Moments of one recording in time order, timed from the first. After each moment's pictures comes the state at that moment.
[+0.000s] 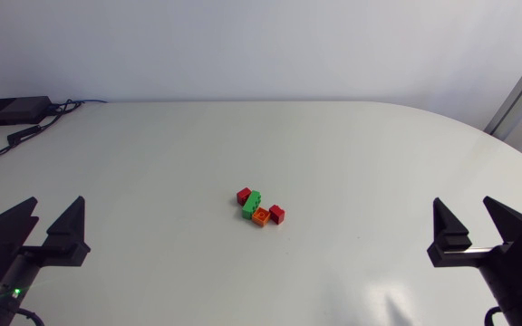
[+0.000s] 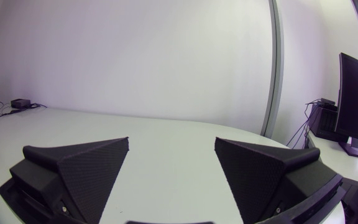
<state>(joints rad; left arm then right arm) 0.02 0.01 0.02 -0.01 -0.01 0.00 -0.04 0.00 0.04 0.01 0.00 -0.07</state>
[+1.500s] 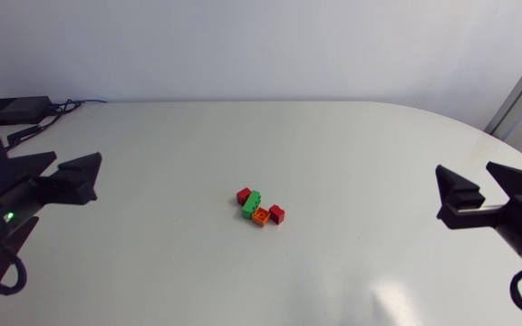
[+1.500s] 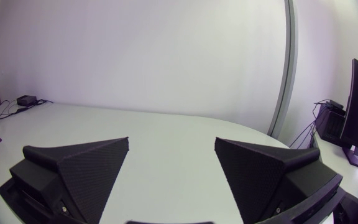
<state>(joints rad) -0.10 0.65 0.45 -0.04 -0.03 -0.01 0.01 0.41 0.35 -0.02 0.00 -0.06</state>
